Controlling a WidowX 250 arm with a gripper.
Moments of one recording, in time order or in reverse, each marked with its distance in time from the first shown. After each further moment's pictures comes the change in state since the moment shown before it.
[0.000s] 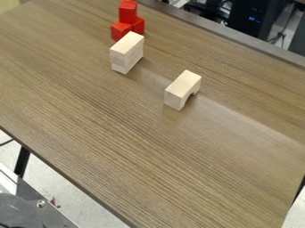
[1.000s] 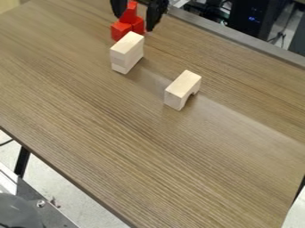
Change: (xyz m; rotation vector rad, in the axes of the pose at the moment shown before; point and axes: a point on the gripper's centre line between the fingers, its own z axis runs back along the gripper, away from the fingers) arm -0.005 0.012 -0.061 0.083 0.005 -0.022
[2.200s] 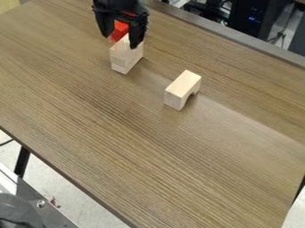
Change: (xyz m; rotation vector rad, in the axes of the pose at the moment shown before) arm -0.010 0.022 -0.039 -0.115 0.042 -0.050
